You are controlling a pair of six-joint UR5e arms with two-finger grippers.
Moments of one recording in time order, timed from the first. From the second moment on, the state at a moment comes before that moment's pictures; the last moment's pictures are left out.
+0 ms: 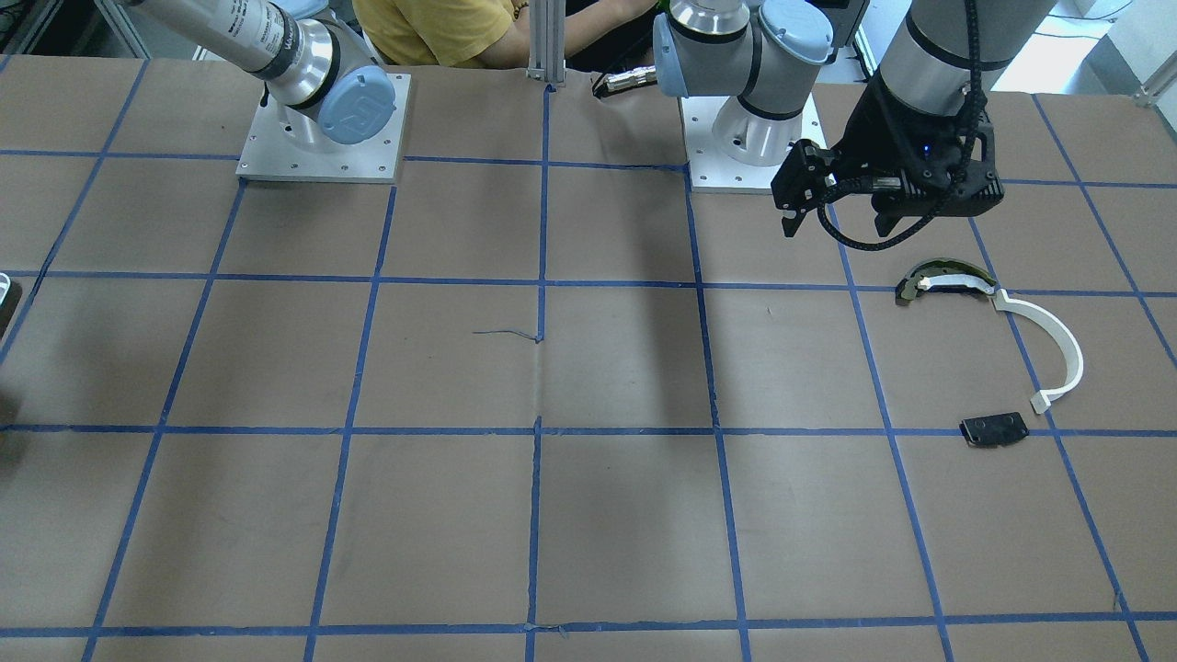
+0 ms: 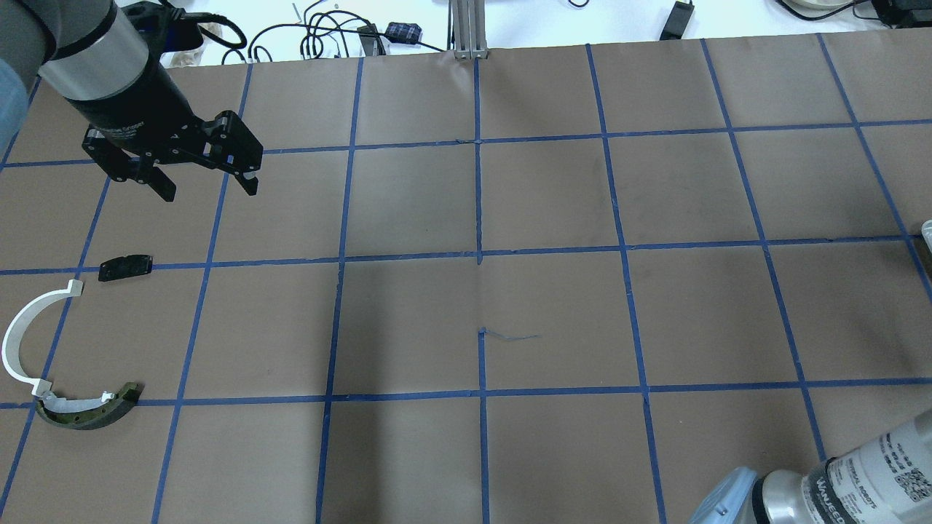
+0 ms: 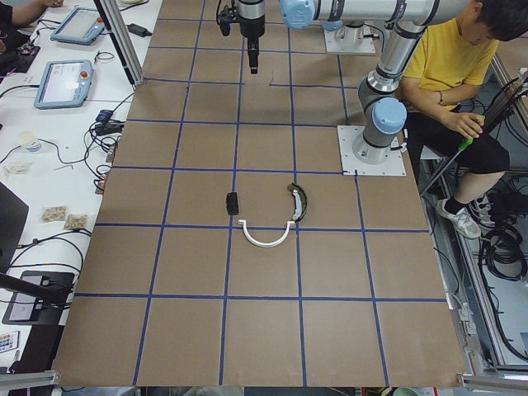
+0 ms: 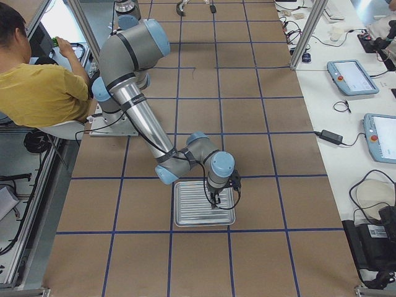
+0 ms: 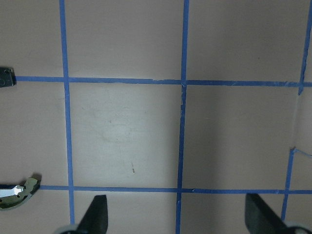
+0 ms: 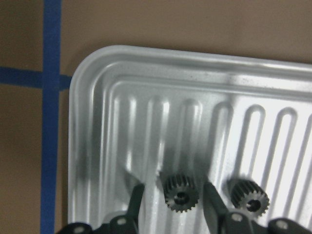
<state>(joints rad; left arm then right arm) -1.49 -1.54 -1.58 -1.63 1.57 0.05 0.67 -0.97 1.62 -2.21 -1.64 -1.04</state>
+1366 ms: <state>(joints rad) -1.49 -1.54 -1.58 -1.62 1.57 0.05 1.17 -1.20 1.64 -2.08 -1.57 -0.44</state>
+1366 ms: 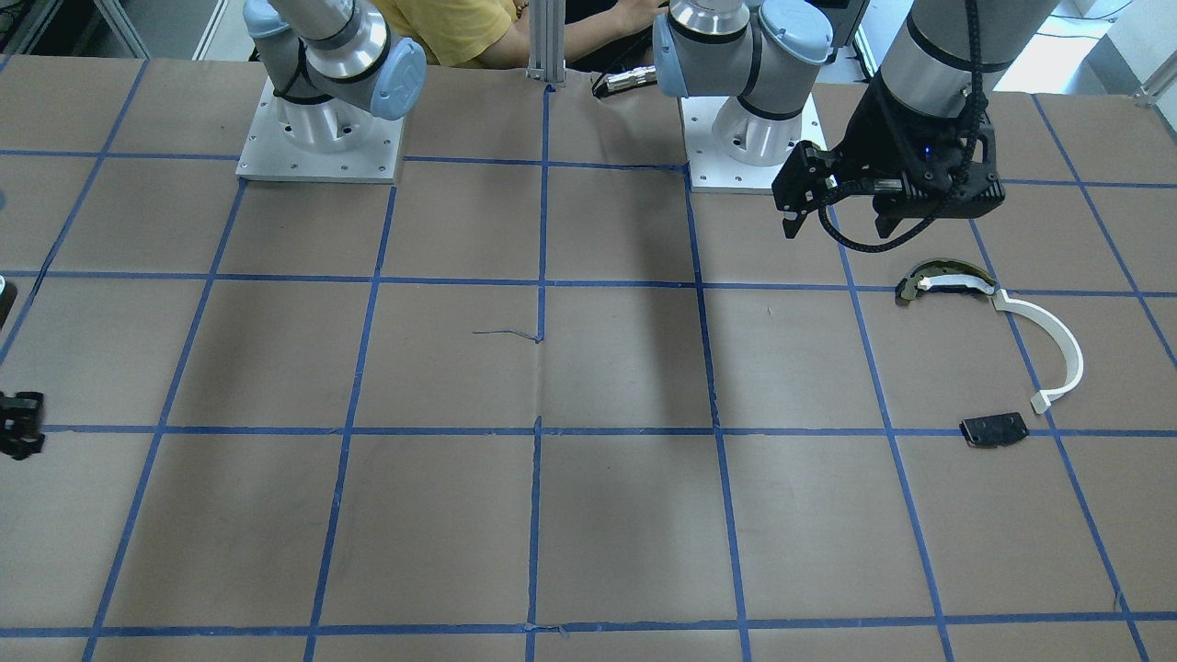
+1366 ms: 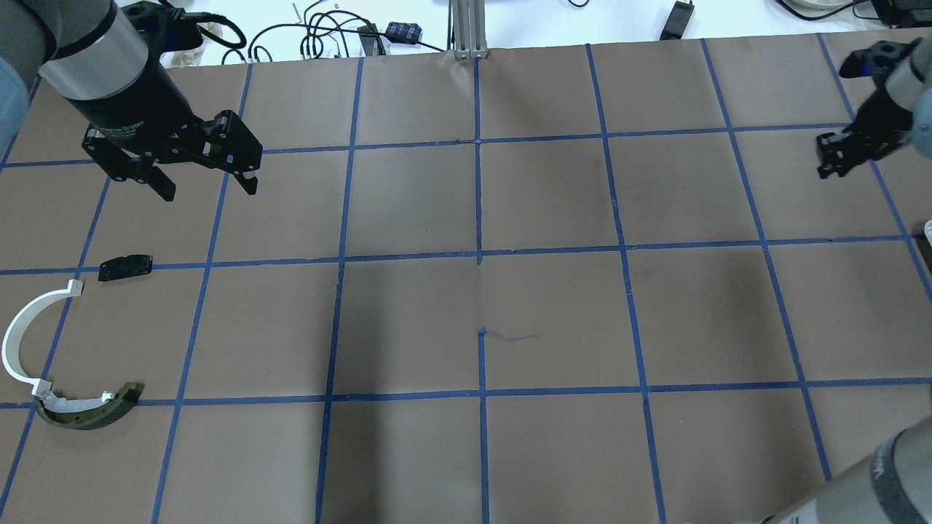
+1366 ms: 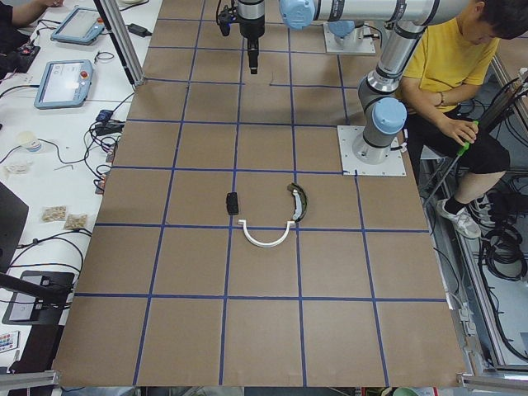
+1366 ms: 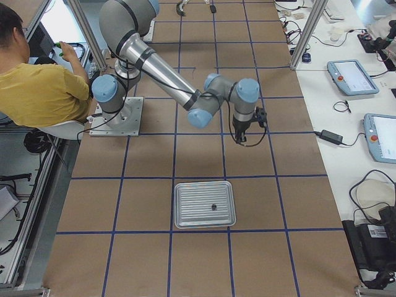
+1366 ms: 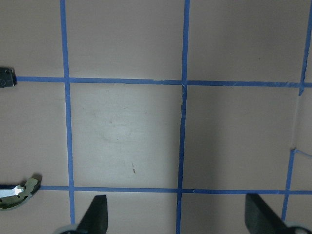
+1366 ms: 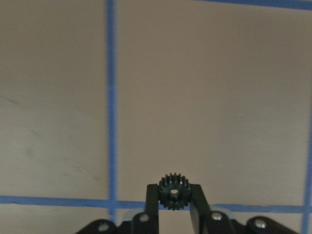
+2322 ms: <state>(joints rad) -1.49 -1.55 -1.58 -1.62 1.57 0.05 1.98 -1.17 1.68 -2.18 -1.42 0.61</state>
